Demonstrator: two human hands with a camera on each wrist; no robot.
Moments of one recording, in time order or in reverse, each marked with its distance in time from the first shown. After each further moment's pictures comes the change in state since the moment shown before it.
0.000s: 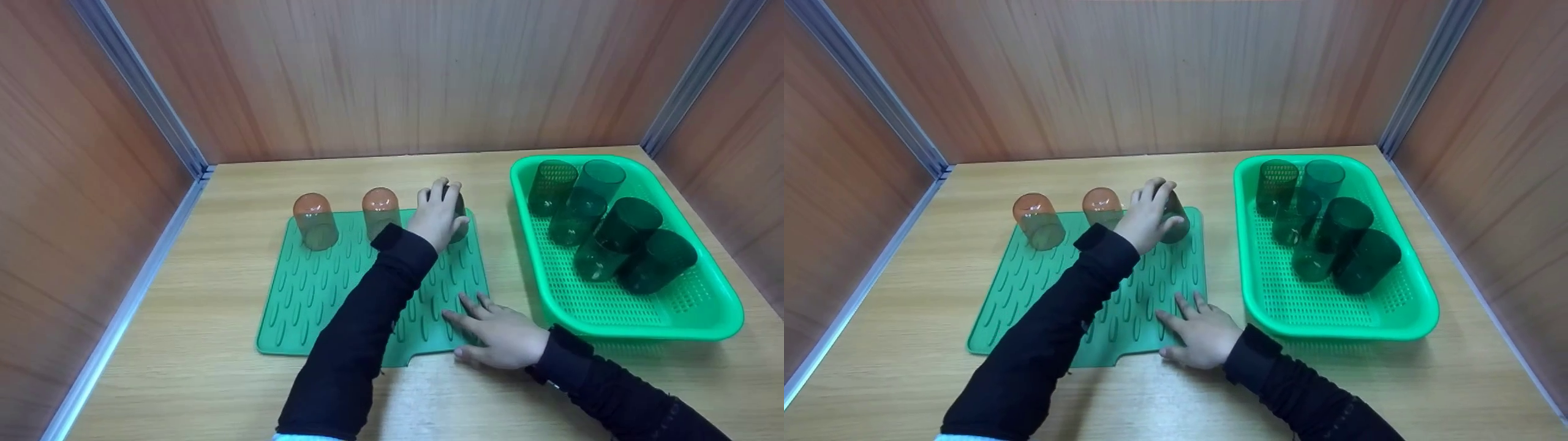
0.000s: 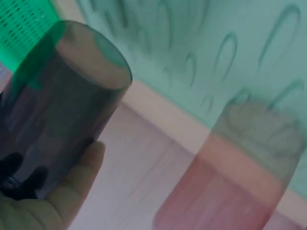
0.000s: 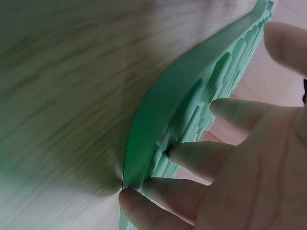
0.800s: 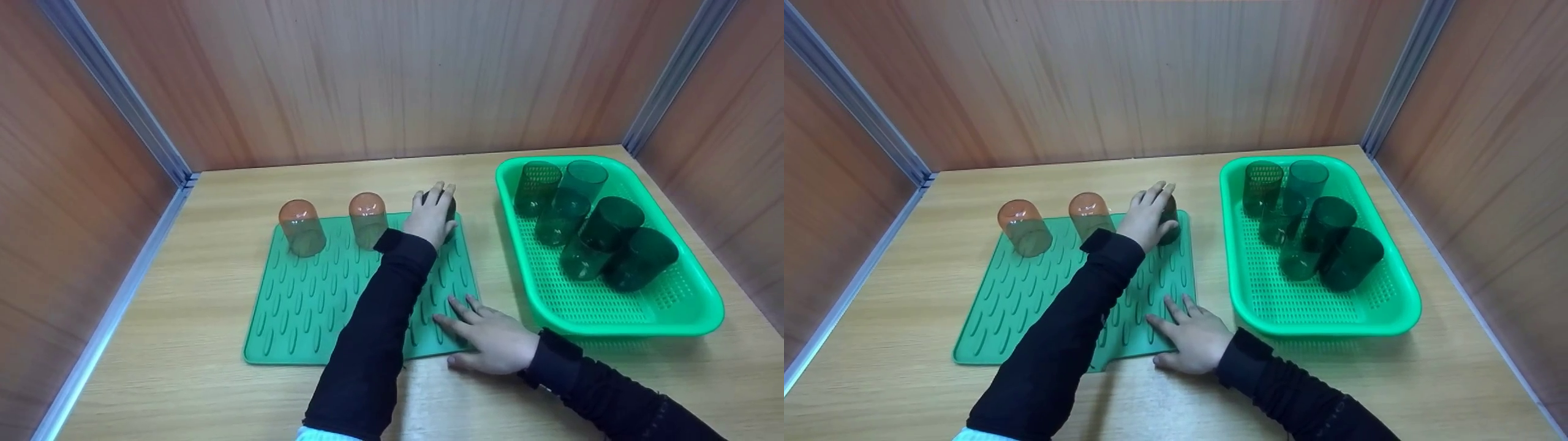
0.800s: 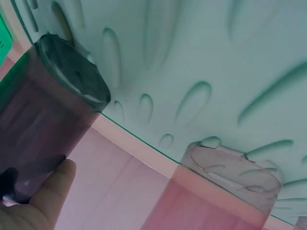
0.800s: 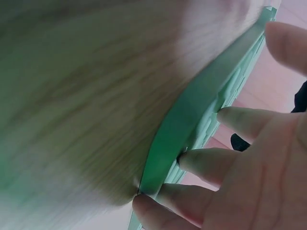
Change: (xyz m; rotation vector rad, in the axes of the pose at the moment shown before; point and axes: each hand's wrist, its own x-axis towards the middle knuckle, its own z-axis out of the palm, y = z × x) left_hand 0.024 0.000 0.034 -0.008 -0.040 -0.044; right_hand -0.003 0.004 0.005 -0.020 0.029 -0.034
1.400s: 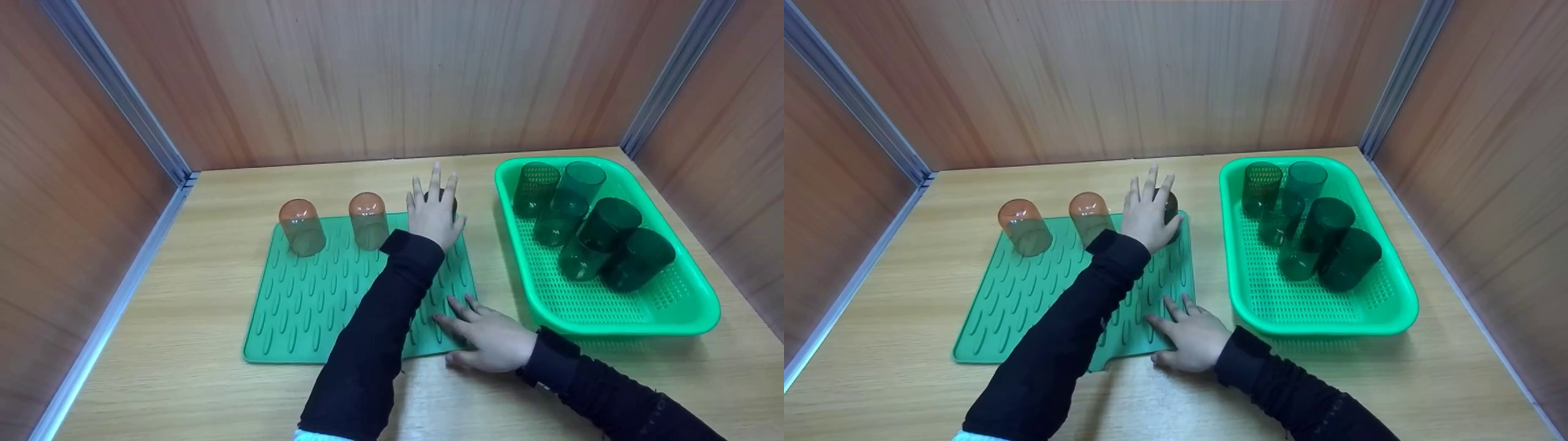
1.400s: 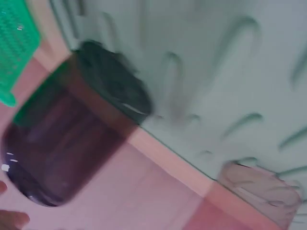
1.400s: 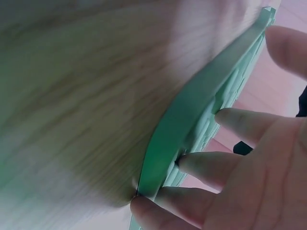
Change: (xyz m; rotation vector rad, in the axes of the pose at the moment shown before) left_hand -0.003 0.018 -0.008 0.025 0.095 -0.107; right_hand 0.001 0.001 -0.002 0.032 0.027 -0.019
